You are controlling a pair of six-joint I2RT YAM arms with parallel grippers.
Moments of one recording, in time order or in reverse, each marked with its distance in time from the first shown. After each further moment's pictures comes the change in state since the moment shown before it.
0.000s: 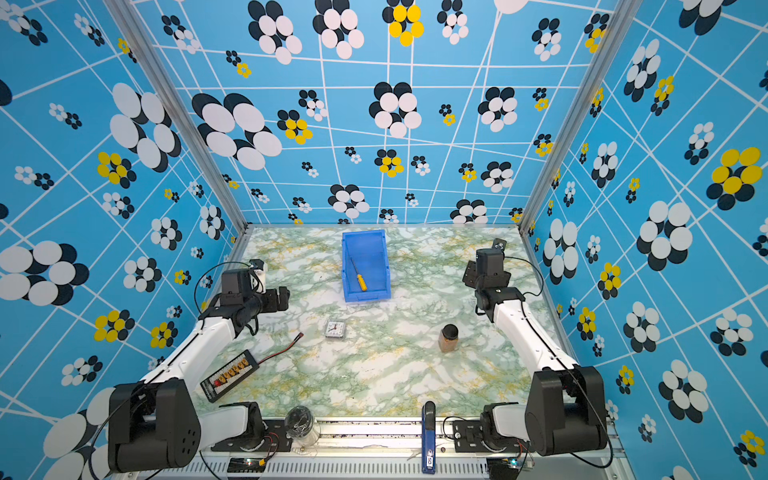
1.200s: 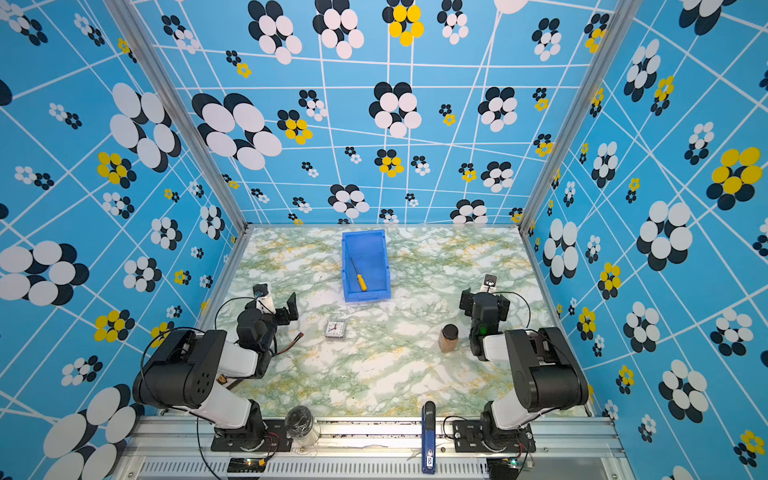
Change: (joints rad) left arm -0.082 0.322 -0.476 1.341 -0.115 -0.008; right arm -0.016 0.227 -0.472 0.932 0.026 -0.209
